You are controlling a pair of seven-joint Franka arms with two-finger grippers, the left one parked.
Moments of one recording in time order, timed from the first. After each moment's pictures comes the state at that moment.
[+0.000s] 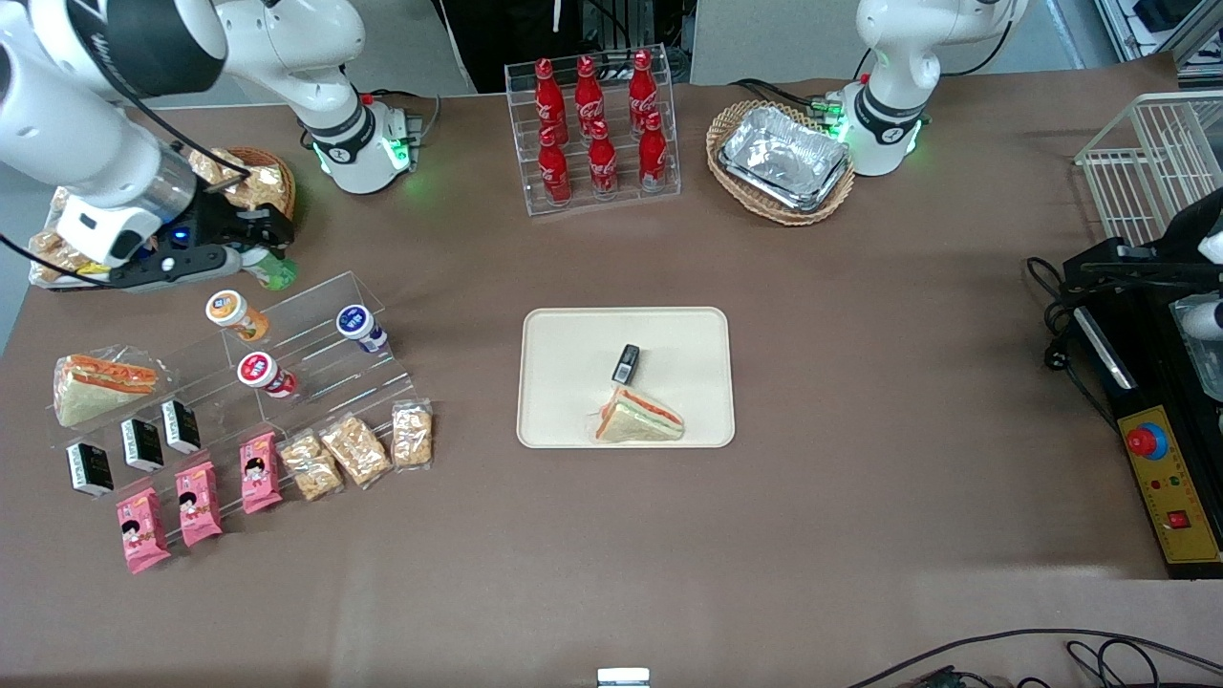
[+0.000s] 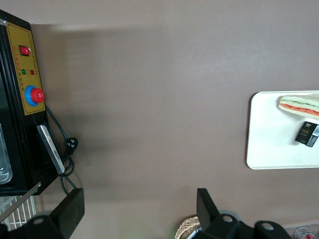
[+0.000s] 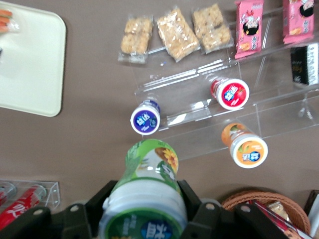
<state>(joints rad) 0.09 -0.25 0.03 -2.01 0.05 1.63 -0.05</state>
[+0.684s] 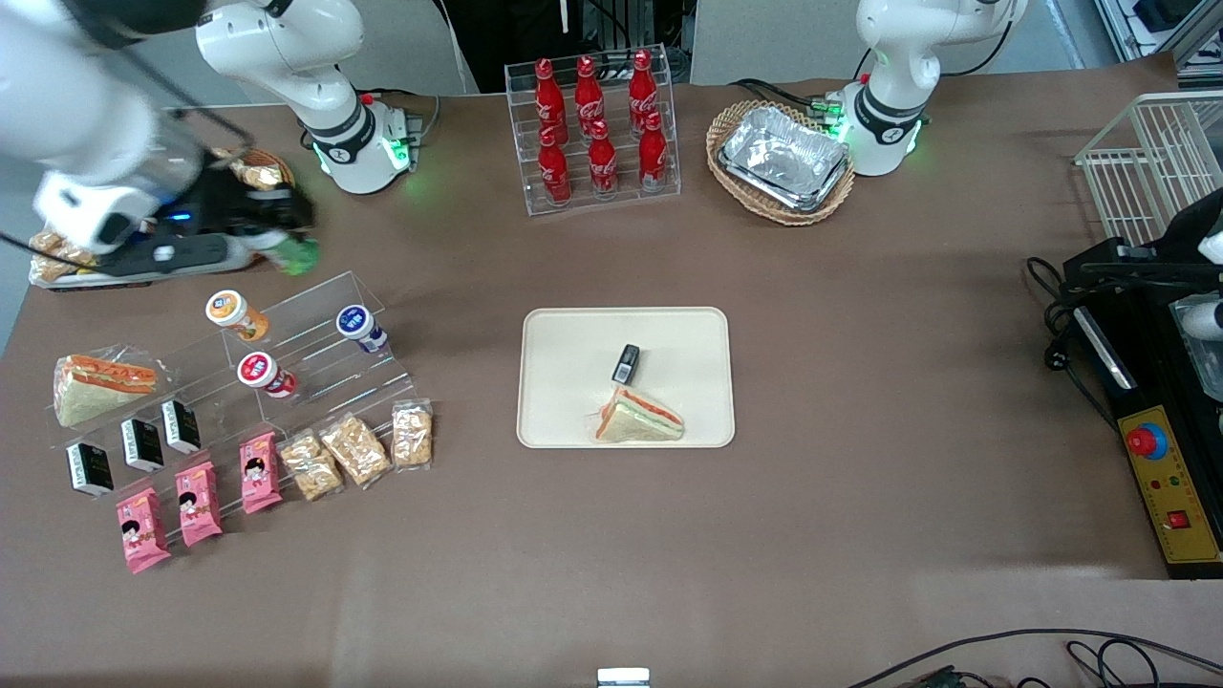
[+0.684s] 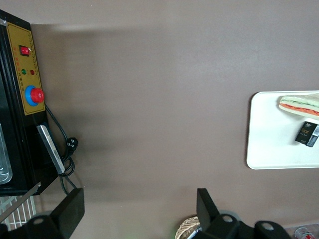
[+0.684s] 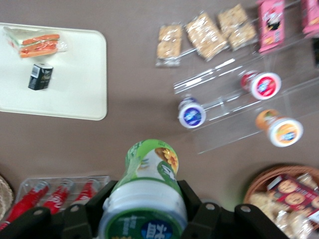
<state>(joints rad) 0.23 -0.05 0.04 -1.60 0.11 1.38 0.25</state>
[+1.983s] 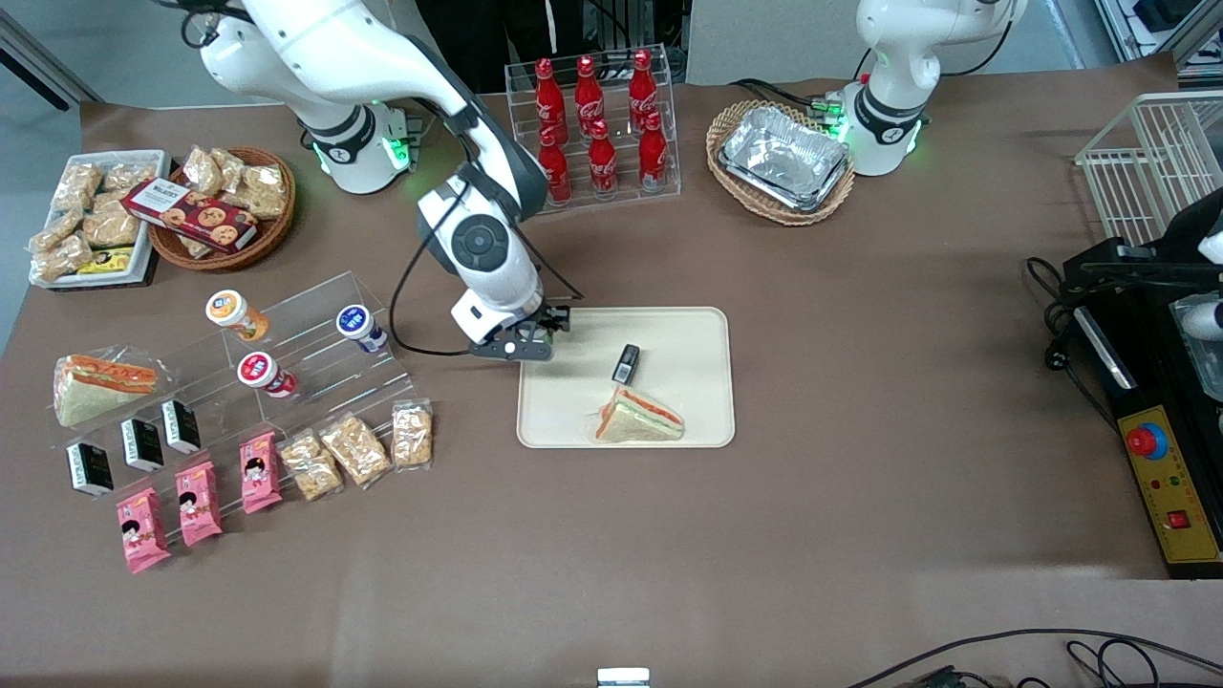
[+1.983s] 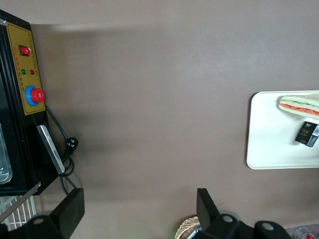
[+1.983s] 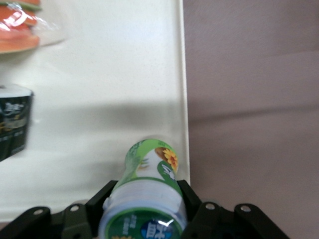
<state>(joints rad) 0.65 0.39 0.05 -2.05 0.11 2.39 0.72</state>
